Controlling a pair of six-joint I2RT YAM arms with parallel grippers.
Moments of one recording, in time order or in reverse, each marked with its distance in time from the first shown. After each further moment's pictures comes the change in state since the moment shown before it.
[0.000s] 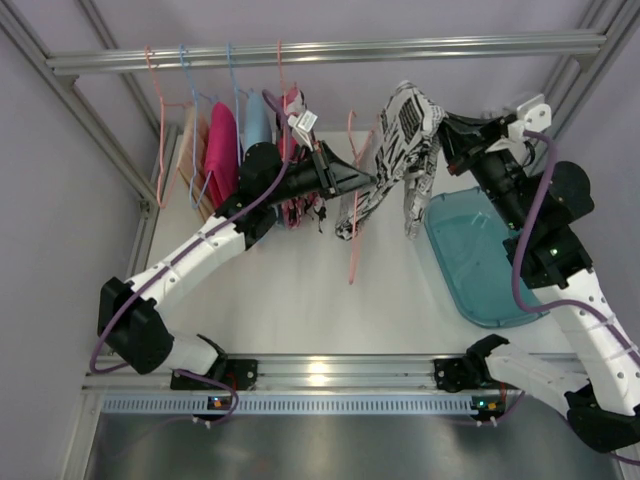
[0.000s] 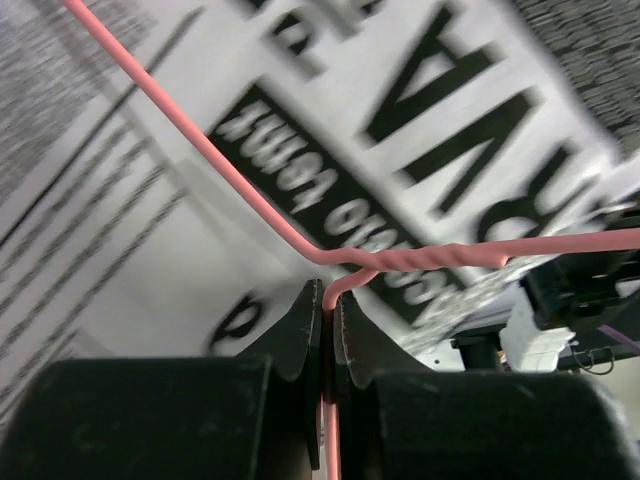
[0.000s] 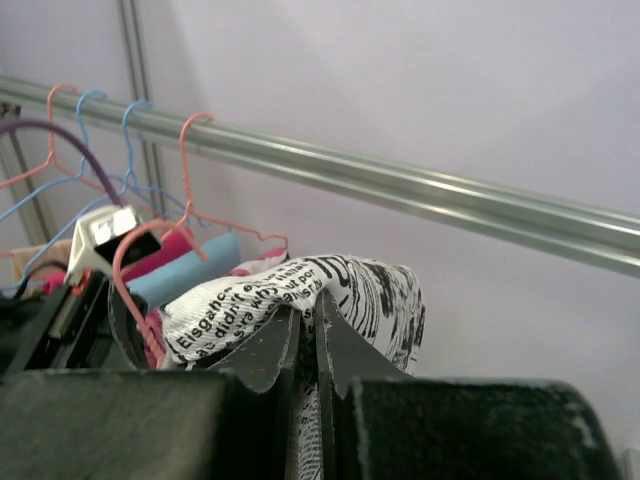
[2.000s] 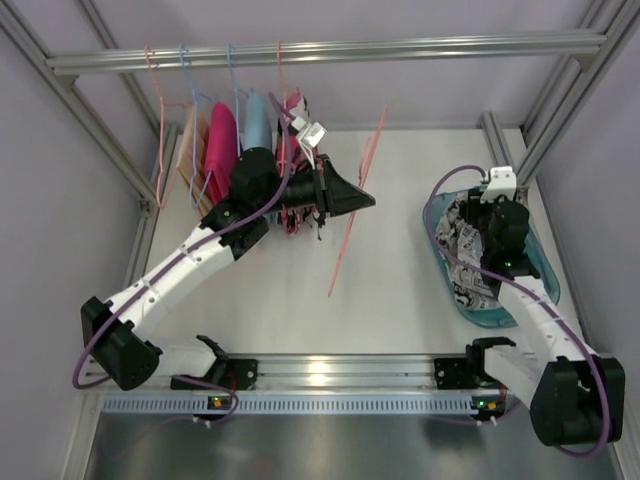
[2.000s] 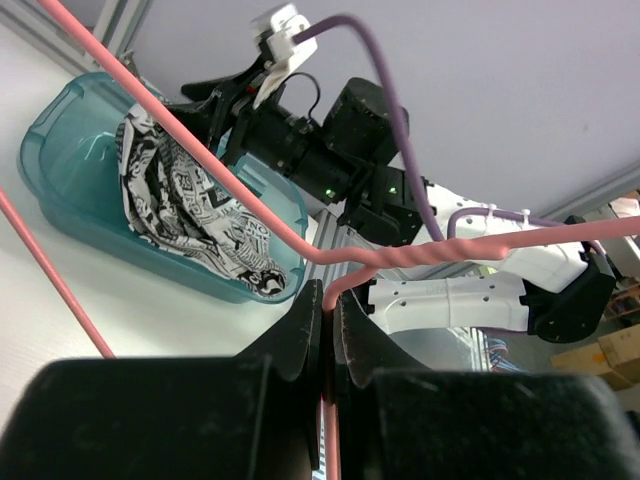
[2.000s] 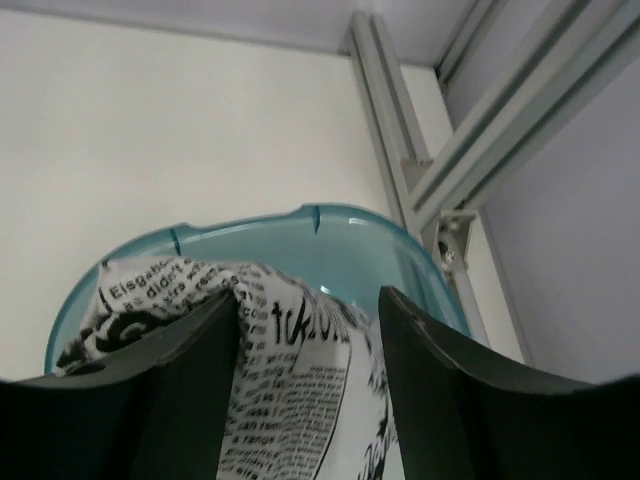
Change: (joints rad) left arm -0.065 -0.108 0.011 -0.166 0.087 0.336; right arm -0.445 0.026 -0.732 0.208 0.296 -0.144
